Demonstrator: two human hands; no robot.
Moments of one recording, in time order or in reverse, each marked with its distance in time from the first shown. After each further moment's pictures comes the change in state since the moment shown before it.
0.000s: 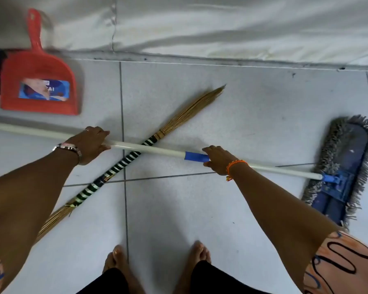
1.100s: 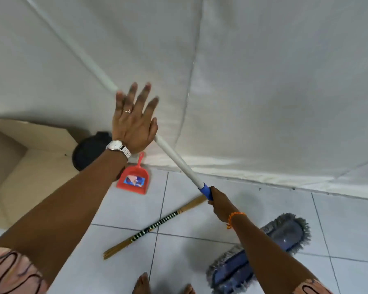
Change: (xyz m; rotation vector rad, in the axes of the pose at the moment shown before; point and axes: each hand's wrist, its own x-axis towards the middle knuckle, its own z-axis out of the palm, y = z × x) left_hand -0.394 0.169 -0.653 0.268 1.228 -0.184; right_hand -0.402 -0.190 -0.383 0.295 0.207 -0.146
